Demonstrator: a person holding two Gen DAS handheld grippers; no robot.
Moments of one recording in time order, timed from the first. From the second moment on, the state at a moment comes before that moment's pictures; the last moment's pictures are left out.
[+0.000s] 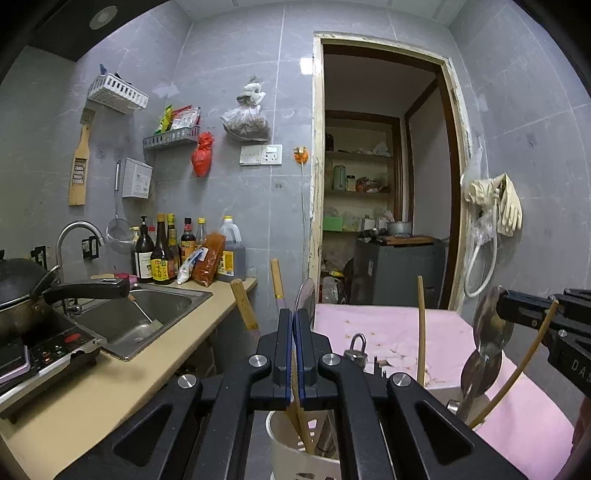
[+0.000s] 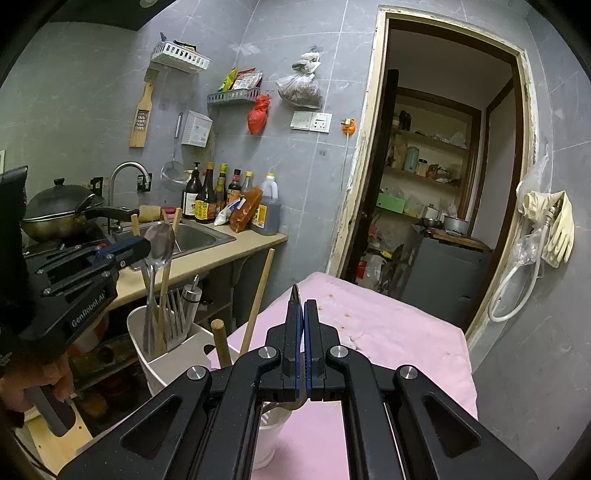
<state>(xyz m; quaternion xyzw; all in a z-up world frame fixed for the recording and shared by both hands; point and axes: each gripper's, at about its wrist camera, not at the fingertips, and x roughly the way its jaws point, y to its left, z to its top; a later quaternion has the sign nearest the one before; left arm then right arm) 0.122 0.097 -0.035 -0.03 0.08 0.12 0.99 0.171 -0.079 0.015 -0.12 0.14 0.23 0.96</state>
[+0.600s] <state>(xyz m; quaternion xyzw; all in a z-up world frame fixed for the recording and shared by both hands) 0.103 0.115 -0.027 -0.15 0.17 0.05 0.97 0.150 -0.124 0.033 -0.02 0.16 0.21 0.97</state>
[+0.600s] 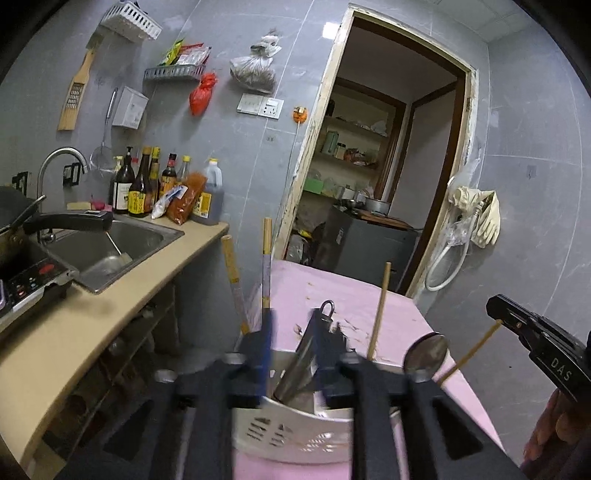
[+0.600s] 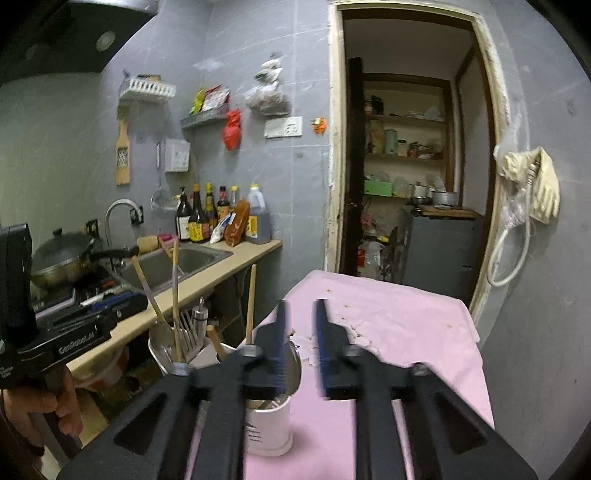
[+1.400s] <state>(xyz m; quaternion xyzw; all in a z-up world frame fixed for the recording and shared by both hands) 0.028 0.057 -0.008 -0.14 0.19 0.02 0.97 0.066 -0.222 0.030 0.03 0.17 0.15 0.97</state>
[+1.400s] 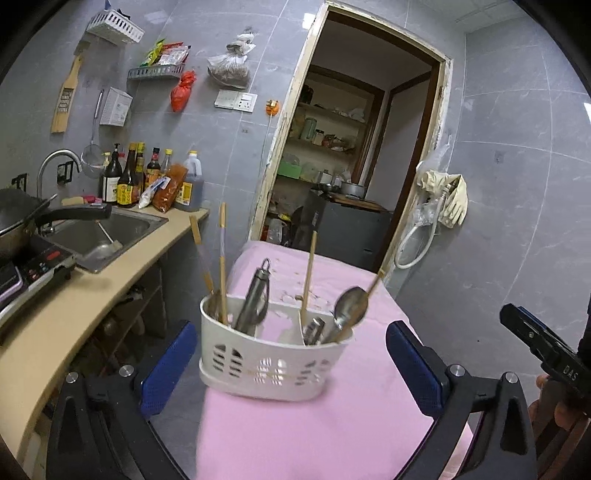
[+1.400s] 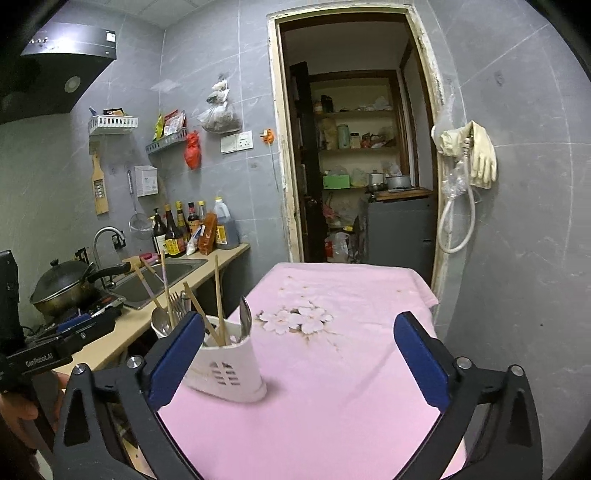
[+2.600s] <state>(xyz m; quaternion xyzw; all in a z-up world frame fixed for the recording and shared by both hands) 0.008 -0.006 -0.014 -0.05 0.21 0.08 0.97 0.053 -0.255 0.005 0.02 0.21 0.15 0.97</state>
